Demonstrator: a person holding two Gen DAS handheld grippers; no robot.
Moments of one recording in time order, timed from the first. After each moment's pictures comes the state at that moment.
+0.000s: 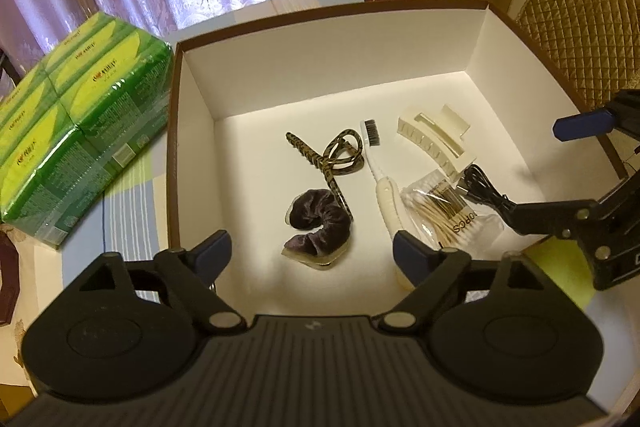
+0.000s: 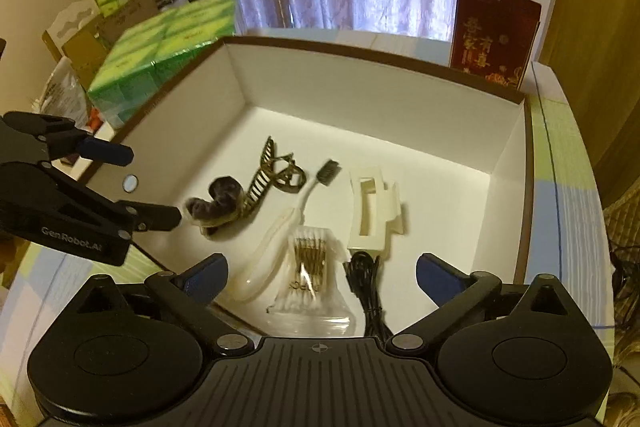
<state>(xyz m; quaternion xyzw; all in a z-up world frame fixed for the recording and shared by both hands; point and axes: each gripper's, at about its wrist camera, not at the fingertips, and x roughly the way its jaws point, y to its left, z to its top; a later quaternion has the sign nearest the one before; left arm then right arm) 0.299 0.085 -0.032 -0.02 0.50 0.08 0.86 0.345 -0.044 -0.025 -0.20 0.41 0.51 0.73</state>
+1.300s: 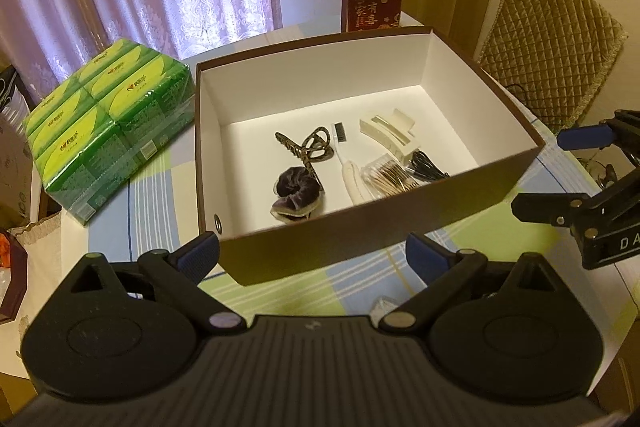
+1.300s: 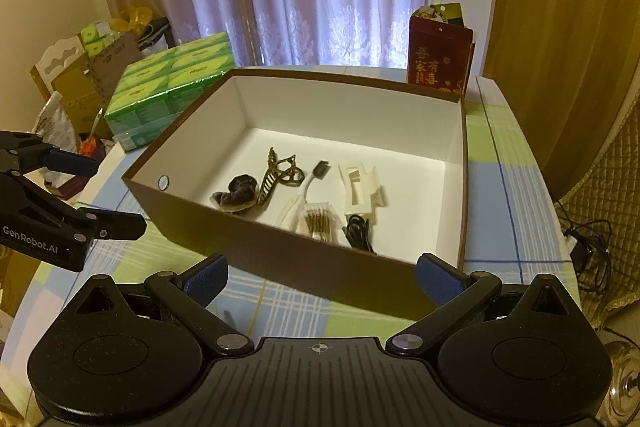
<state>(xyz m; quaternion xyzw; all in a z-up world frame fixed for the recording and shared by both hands) 0.208 0.051 0.021 -0.02 0.45 0.07 0.89 0.268 -0.120 0.015 -0.17 0.37 0.47 0.78</state>
